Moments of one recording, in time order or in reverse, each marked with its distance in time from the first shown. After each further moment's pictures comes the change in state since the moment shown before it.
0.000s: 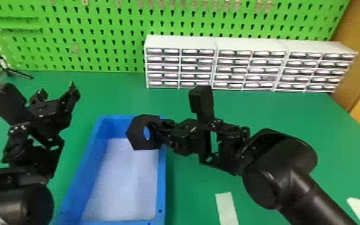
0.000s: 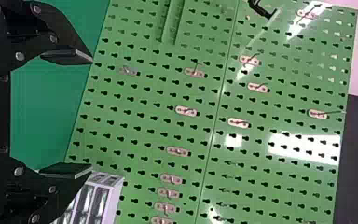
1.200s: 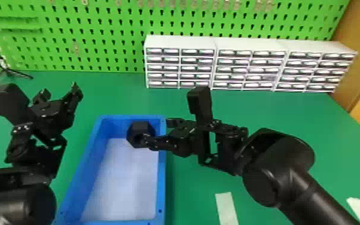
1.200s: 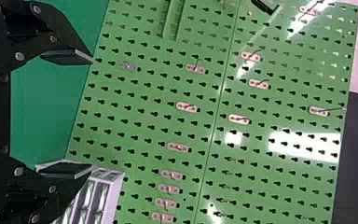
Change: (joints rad) left arm -0.002 0.000 -0.010 0.009 0.005 -0.009 0.000; right arm -0.022 -0.013 0.025 0.020 -0.044 0.006 -0.009
